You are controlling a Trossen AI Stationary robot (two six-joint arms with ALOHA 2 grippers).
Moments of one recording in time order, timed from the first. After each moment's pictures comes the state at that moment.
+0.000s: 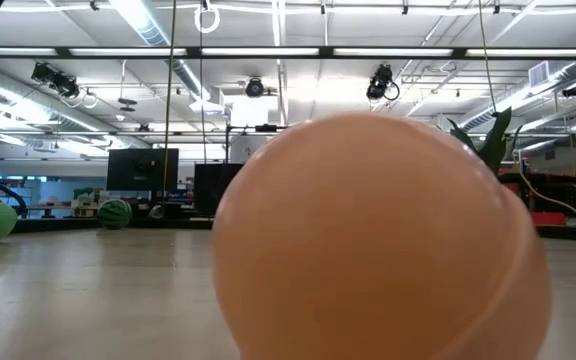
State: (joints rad) left arm -0.51 1.37 1.40 -1.57 -0.03 -1.94; right arm 0.59 1.47 1.74 -1.31 0.24 0.49
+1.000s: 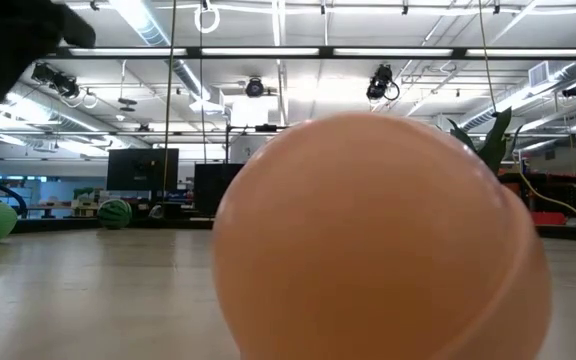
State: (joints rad) left arm -0.49 1.35 1.10 -1.45 -0.02 -2.11; right arm 0.59 1.47 1.74 -1.24 0.24 0.42
